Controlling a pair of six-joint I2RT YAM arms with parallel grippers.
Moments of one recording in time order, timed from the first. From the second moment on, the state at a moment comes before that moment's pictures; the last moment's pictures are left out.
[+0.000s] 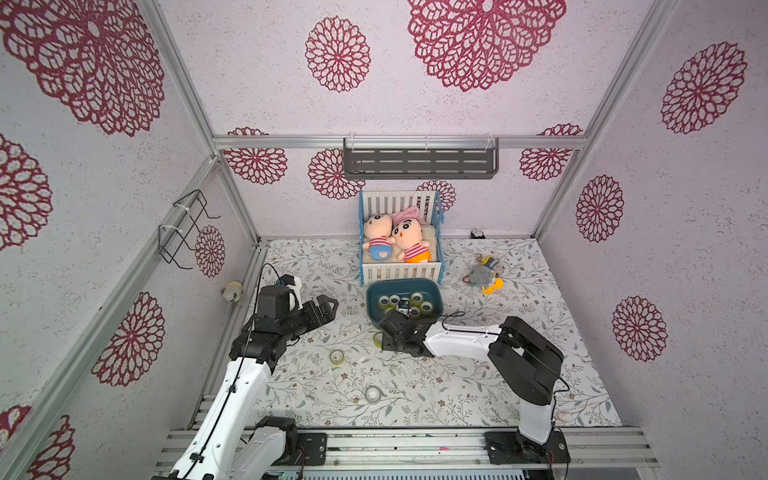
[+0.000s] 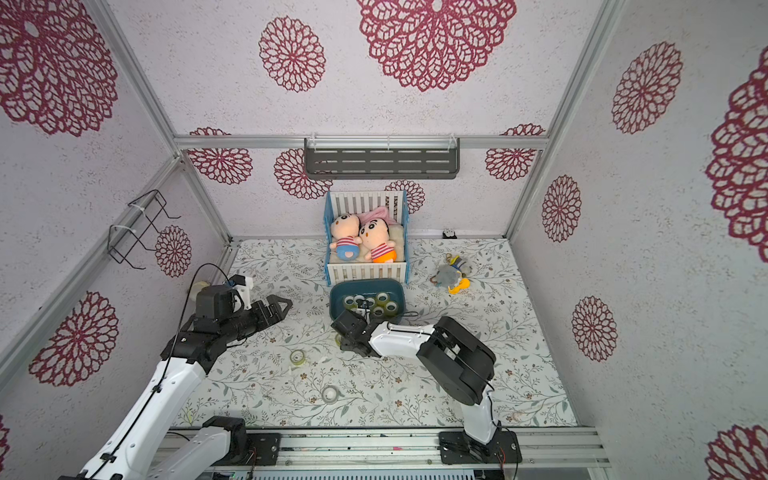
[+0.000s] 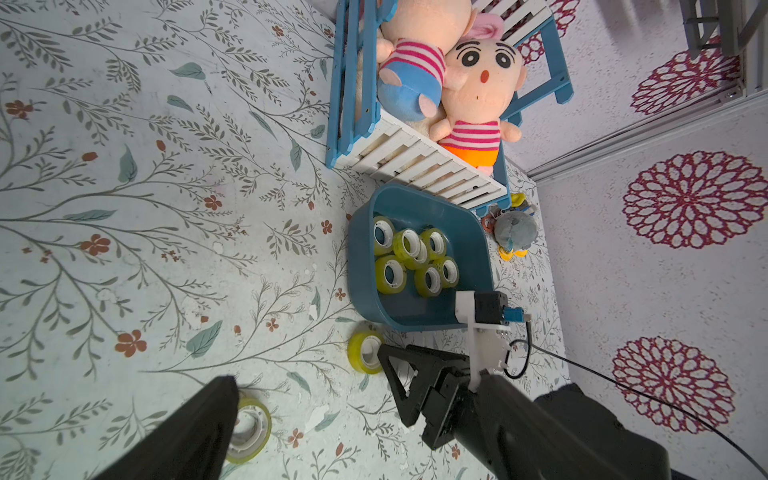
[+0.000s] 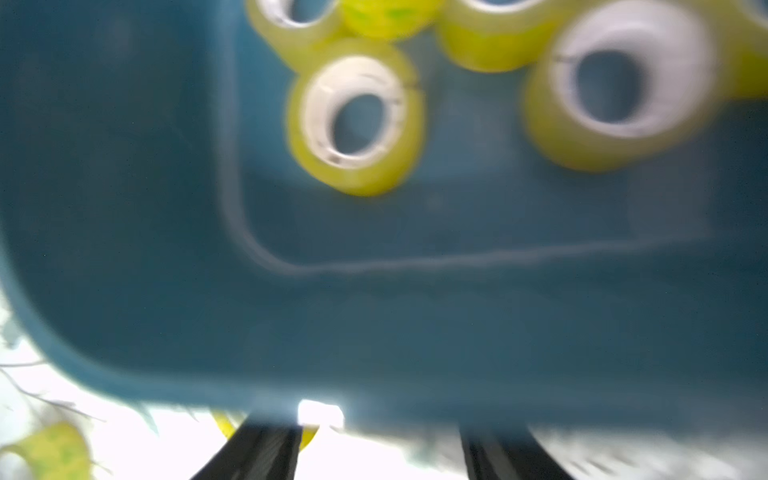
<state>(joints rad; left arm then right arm) -0.10 0.95 0.80 -0.51 0.32 -0.58 0.92 1.85 1.10 -0.34 0.28 0.91</state>
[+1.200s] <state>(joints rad) -0.36 1.05 0.66 -0.77 0.13 -1.00 1.17 1.38 0.84 -0.39 0.21 0.75</state>
